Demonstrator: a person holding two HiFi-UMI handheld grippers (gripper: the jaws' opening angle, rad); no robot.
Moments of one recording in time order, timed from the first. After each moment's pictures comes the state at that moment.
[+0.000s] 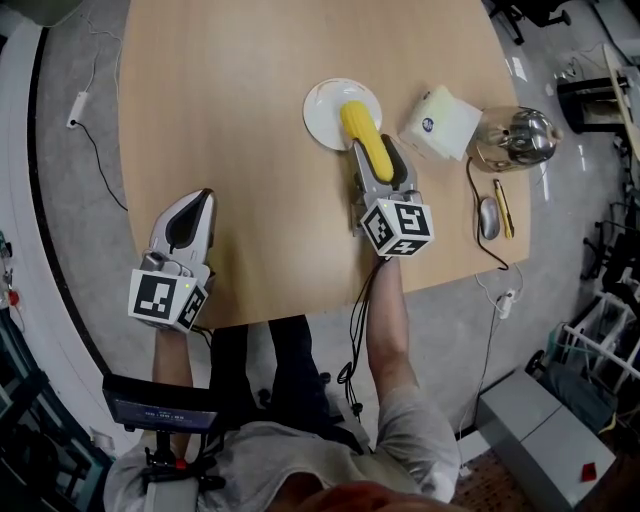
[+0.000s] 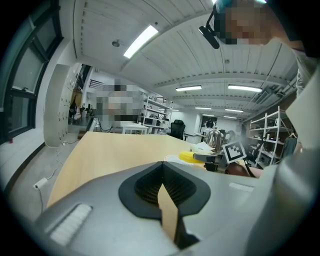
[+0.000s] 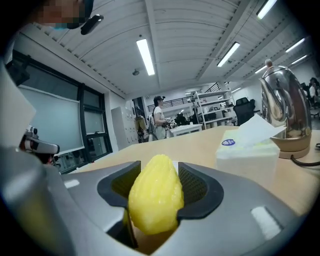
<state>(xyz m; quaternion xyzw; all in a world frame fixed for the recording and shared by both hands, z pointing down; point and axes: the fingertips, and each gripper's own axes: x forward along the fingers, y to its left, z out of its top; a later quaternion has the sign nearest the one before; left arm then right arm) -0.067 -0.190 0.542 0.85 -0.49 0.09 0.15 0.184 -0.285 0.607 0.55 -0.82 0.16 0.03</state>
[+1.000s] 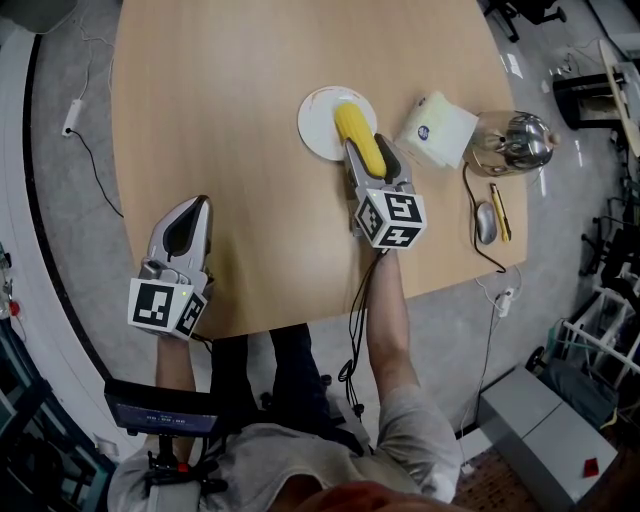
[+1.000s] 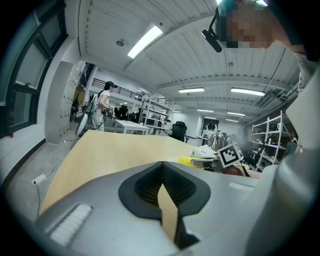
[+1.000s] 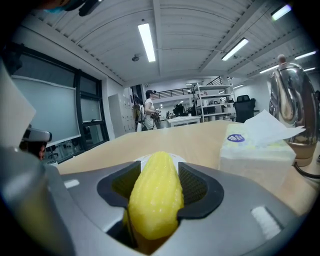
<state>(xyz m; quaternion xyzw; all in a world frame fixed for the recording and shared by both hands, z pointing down) -0.064 -0.204 0.542 0.85 -0.50 0.08 0.16 0.189 -0.309 0.631 0.56 -0.81 0.18 0.10</state>
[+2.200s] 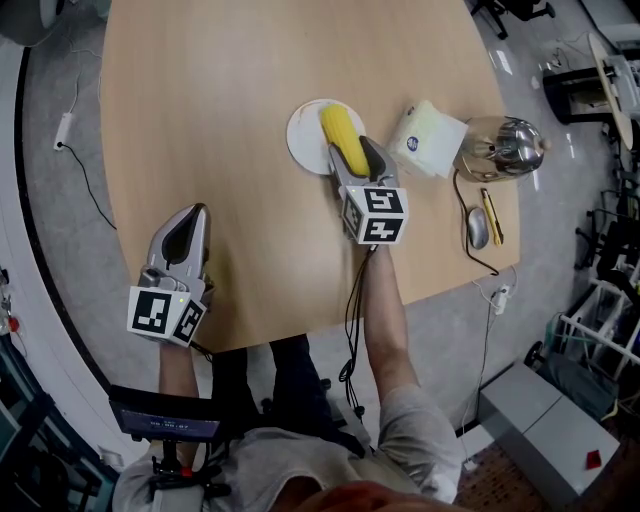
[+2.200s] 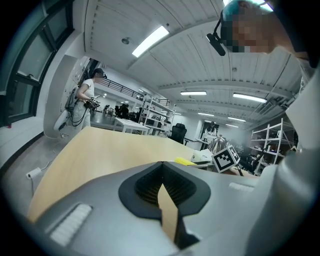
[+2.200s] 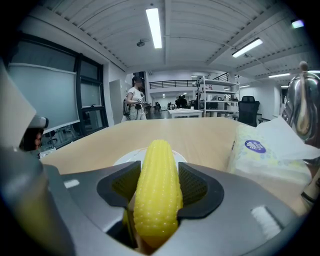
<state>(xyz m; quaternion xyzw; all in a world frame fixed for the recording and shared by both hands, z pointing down) -0.063 -0.225 0.541 0.85 -0.49 0.05 0.18 0.178 -0.331 0.643 0.55 -0.80 0.17 0.18</state>
